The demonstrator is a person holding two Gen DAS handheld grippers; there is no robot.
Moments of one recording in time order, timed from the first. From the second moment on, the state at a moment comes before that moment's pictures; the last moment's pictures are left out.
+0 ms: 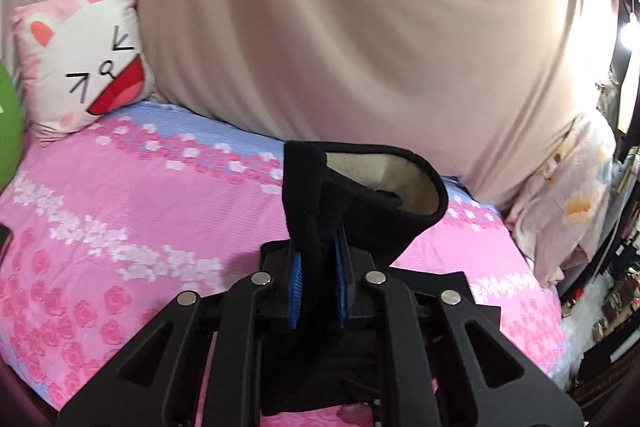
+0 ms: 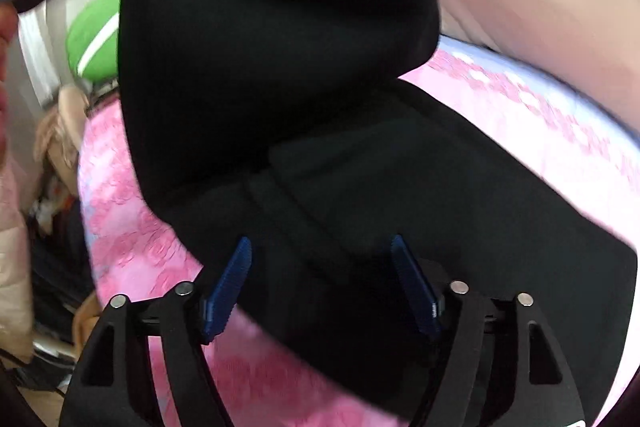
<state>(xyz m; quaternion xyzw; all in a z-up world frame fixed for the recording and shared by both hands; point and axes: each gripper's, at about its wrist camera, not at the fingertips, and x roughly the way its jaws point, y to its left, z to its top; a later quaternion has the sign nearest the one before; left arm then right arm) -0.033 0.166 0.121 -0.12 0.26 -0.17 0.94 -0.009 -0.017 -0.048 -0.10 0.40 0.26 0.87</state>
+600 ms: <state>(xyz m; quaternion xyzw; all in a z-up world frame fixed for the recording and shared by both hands) -0.027 0.182 0.121 -0.14 0.26 -0.17 0.94 -0.006 -0.060 0.007 -0.08 0.37 0.26 0.89</state>
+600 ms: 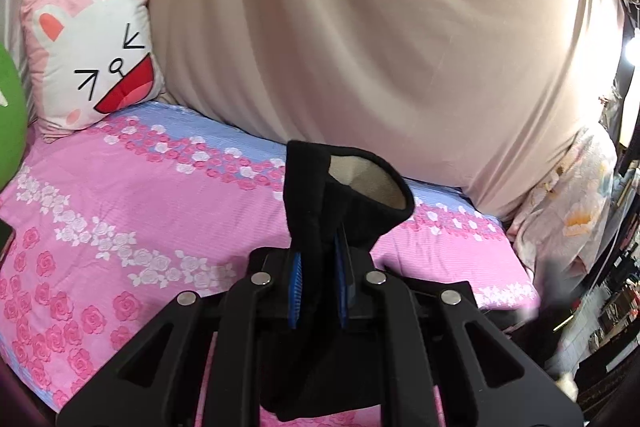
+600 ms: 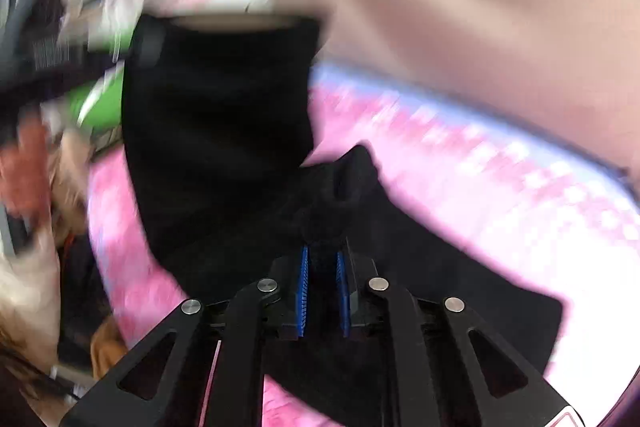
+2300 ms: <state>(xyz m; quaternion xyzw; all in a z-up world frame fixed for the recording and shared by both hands) -0.034 0.078 0.050 -0.03 0.34 -0.13 0.93 -0.042 -0.237 -0.041 0.09 0.42 0.07 0.90</state>
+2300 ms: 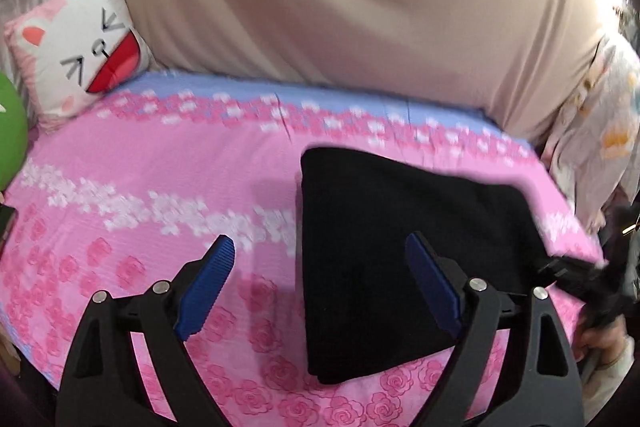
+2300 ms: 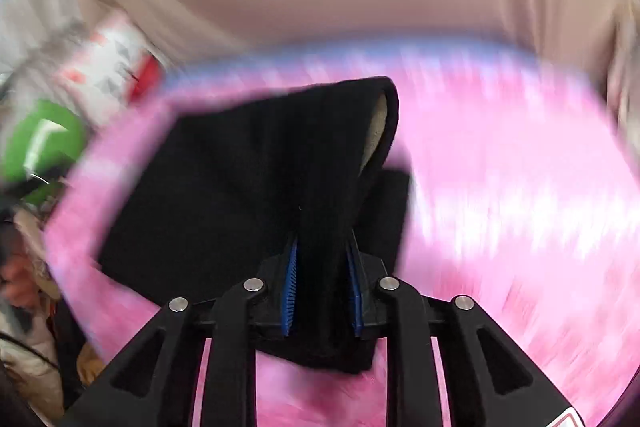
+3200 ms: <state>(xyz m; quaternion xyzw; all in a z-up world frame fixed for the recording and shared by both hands) -0.008 0.037 -0.001 0.06 0.38 -0.06 0.92 0.016 -0.218 -0.021 0.03 0.39 -0.01 0.92</state>
